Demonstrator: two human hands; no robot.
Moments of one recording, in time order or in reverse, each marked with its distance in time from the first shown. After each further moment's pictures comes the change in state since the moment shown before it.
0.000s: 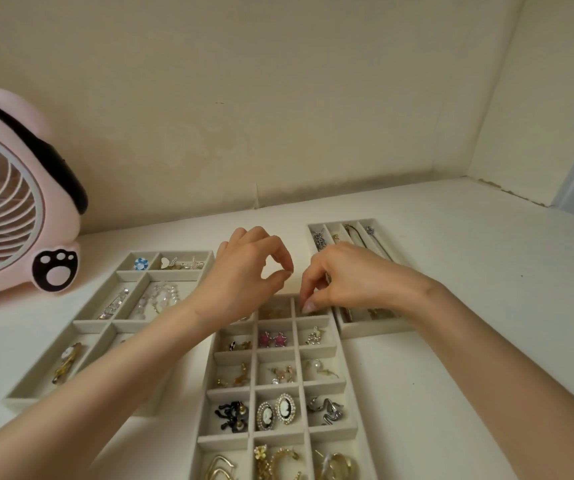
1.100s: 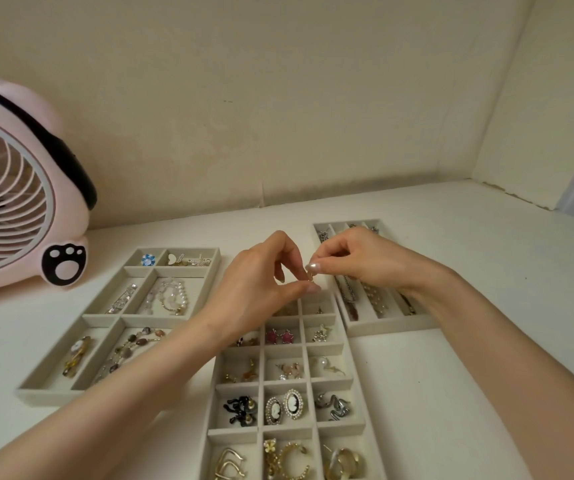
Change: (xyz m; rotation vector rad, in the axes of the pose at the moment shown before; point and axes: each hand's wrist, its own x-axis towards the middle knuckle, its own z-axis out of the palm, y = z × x) left_hand -0.016 0.012 0.003 -0.315 0.052 -0.044; right_hand -0.004 0.007 -0.014 0.455 0.049 0.054
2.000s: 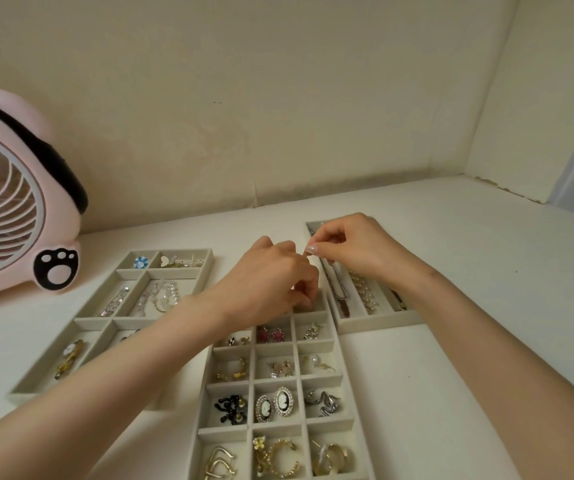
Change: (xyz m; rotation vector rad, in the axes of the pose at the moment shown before) left_hand 0.021 0.006 0.004 0.621 -0.315 0.359; right_hand 0.008 0.009 0.002 -0.025 0.296 0.012
